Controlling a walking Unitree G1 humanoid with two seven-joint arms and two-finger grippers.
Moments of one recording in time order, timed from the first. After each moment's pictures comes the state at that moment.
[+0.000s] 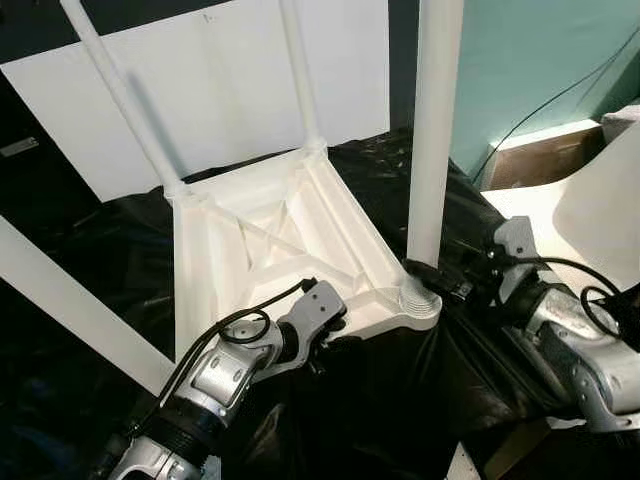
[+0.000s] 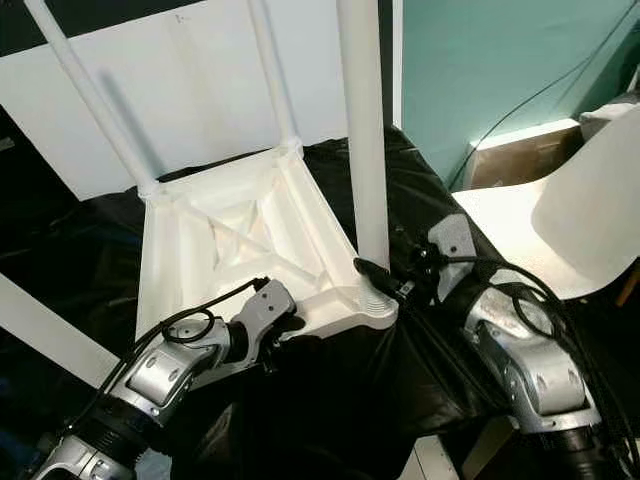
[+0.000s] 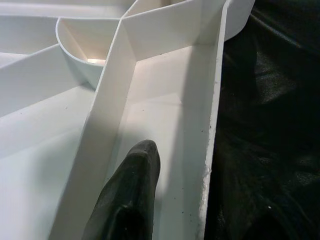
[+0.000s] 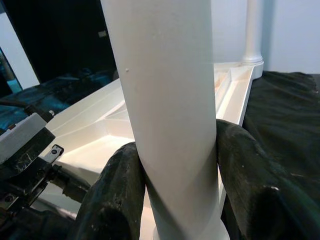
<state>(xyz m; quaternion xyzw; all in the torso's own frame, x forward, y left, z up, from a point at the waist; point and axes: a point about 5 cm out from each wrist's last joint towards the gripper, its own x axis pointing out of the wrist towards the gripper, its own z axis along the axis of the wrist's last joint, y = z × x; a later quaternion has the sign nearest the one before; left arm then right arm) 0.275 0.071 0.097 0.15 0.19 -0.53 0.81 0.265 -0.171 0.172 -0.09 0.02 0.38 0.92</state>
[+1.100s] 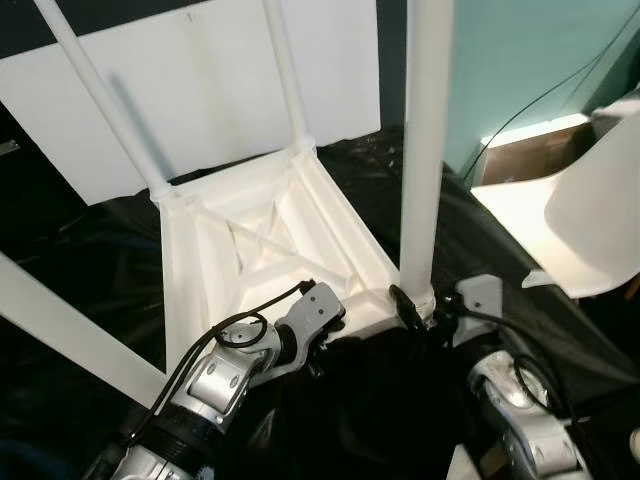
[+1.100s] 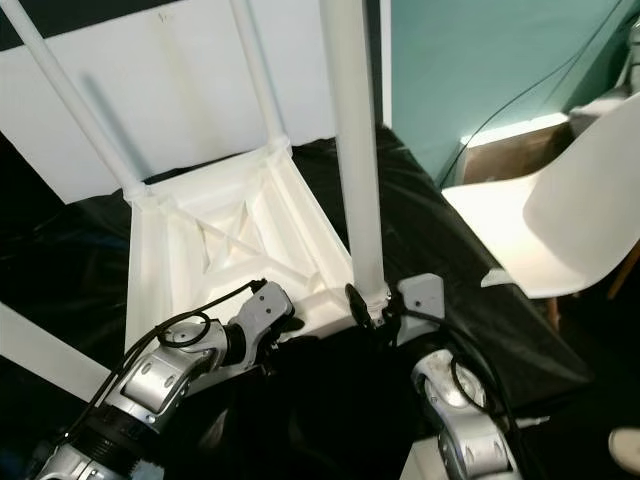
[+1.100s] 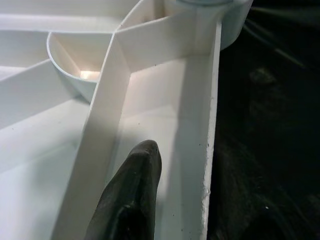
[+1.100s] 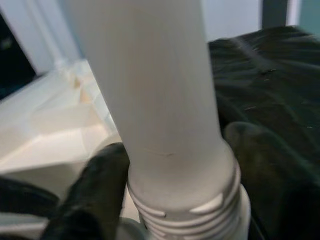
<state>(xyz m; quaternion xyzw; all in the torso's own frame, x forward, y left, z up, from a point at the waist) 0.271 0.071 0.100 0.15 0.18 -0.53 0.82 0.249 -0.141 0.121 -0.05 -0.03 0.21 0.98</state>
